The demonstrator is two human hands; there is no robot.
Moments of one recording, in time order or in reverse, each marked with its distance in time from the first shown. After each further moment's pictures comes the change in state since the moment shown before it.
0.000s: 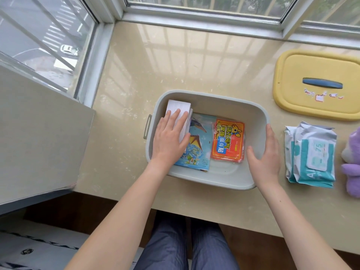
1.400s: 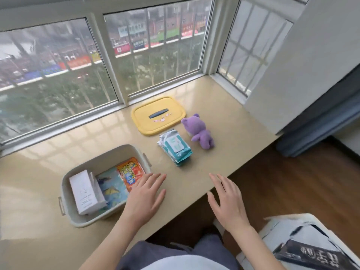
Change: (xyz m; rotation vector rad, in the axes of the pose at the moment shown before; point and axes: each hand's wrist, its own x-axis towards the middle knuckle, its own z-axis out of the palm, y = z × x) left_hand -0.153 0.208 -0.096 0.075 -0.286 0.881; right_hand -0.289 0.022 -0.236 -0.271 0.217 0.155
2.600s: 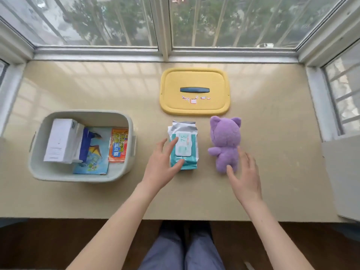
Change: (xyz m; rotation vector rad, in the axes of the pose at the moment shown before) left_hand 0.234 0.017 0.133 -0.476 0.216 -0.834; right_hand 0.320 0.172 0.061 0.209 -0.273 -0.112
